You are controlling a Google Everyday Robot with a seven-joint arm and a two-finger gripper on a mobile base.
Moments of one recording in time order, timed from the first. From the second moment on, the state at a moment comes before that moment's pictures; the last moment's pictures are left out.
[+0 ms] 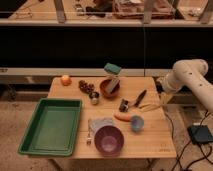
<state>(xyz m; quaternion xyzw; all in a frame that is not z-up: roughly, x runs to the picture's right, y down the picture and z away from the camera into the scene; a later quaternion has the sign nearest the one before) 0.325 0.015 0.807 -0.18 -0.05 0.06 0.98</state>
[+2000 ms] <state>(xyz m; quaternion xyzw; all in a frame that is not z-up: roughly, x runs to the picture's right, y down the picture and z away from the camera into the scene) 0.326 0.016 0.808 -0.18 -0.05 0.06 0.98</state>
